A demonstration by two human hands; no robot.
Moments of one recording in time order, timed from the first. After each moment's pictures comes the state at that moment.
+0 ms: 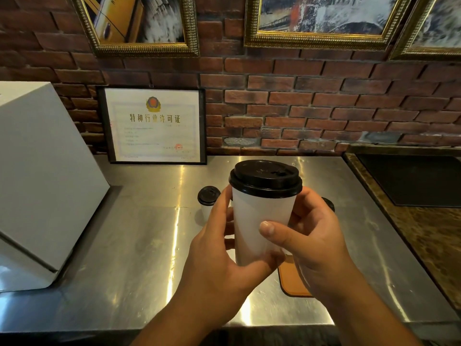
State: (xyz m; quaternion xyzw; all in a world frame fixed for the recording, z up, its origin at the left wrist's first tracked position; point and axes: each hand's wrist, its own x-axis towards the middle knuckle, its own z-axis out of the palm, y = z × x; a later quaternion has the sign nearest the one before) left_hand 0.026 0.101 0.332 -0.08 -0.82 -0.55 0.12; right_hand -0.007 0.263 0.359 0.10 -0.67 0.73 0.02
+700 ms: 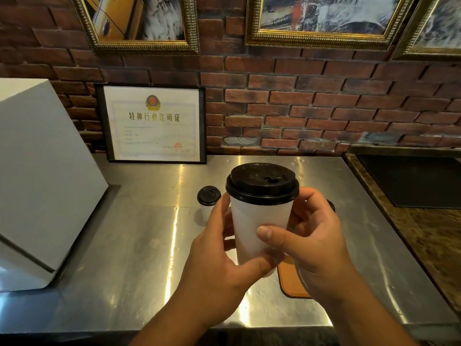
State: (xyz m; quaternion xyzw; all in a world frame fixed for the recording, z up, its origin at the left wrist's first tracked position) left_hand 0.014 0.095 0.320 -0.07 -0.80 -0.59 0.09; right_hand -0.012 0.262 0.354 0.11 -0.67 0.73 0.03
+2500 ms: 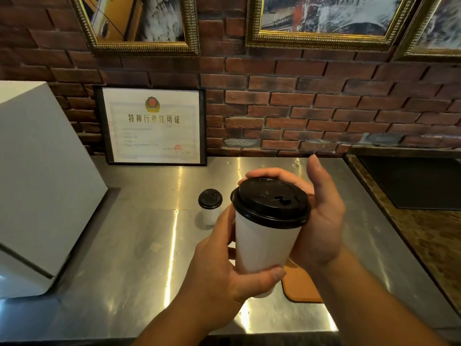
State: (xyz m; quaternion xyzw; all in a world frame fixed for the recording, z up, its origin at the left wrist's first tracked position) left_hand 0.003 0.083 0.314 -0.11 -0.79 -0.59 0.07; right_hand -0.052 0.239 0.391 0.12 -0.49 0.85 -0.14
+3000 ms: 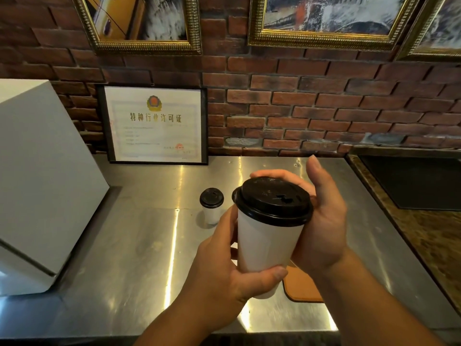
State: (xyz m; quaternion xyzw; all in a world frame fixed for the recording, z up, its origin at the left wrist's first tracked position) left_hand 0.006 0.083 0.315 -0.11 -0.79 -0.60 0.06; right_hand -0.042 0.235 0.393 0.07 -0.53 0.84 -0.11
